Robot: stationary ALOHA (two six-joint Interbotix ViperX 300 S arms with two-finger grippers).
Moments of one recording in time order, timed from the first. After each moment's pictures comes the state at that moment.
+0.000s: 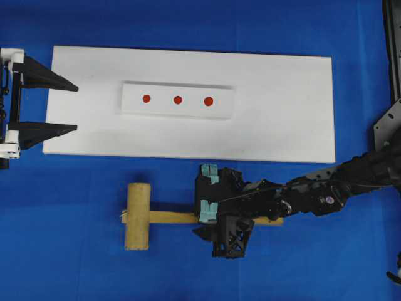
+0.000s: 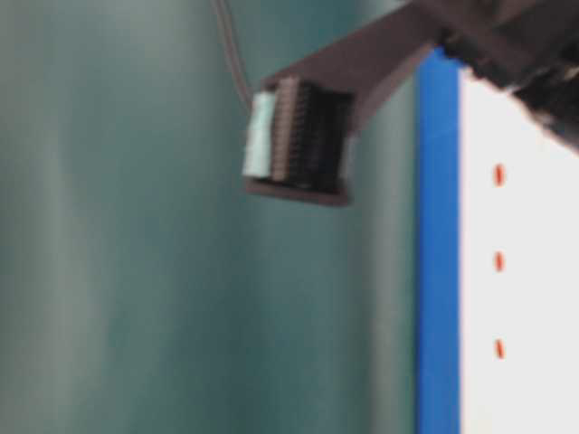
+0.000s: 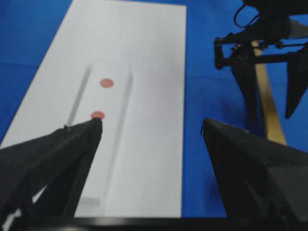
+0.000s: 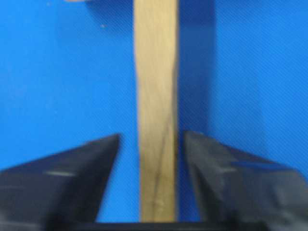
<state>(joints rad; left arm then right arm) 0.05 -0.88 1.22 -0.01 -0.08 -0.03 0.33 0.27 0.54 1.23 -0.11 -0.65</state>
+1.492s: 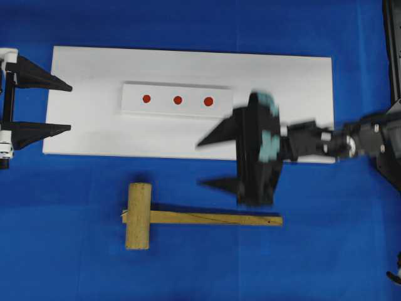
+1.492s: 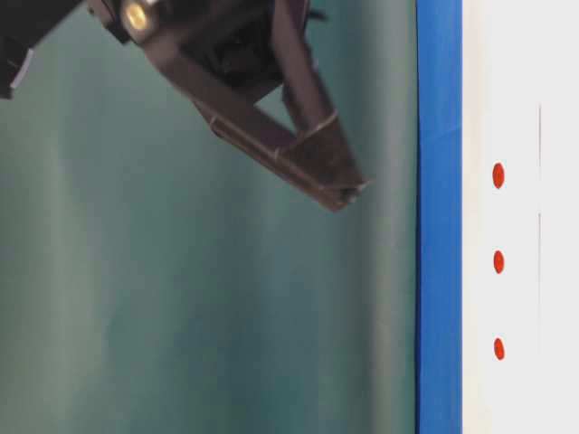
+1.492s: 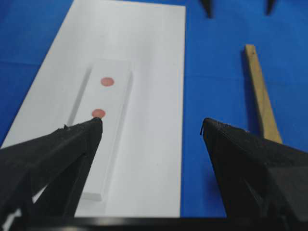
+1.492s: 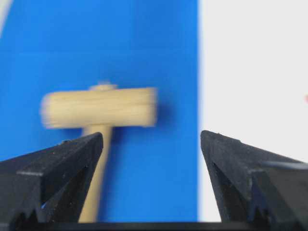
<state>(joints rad) 0.05 -0.93 1.23 -0.01 -0.04 -0.03 0.12 -0.16 0.68 1.21 -0.10 -0.86</state>
